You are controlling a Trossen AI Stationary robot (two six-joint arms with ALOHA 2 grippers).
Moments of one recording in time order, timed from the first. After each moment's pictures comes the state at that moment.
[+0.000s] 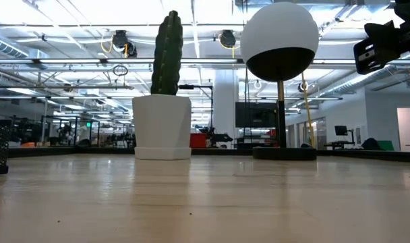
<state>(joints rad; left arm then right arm) -0.97 1.52 1.33 -0.58 -1.09 -0.67 0.54 0.29 0.02 0.30 0.18 0.11</state>
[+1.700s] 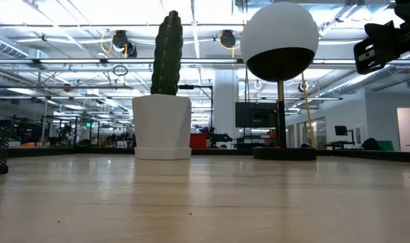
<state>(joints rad) -1.18 1.47 1.15 0.23 -0.65 0.15 0.54 0.29 0.02 0.30 0.18 0.11</state>
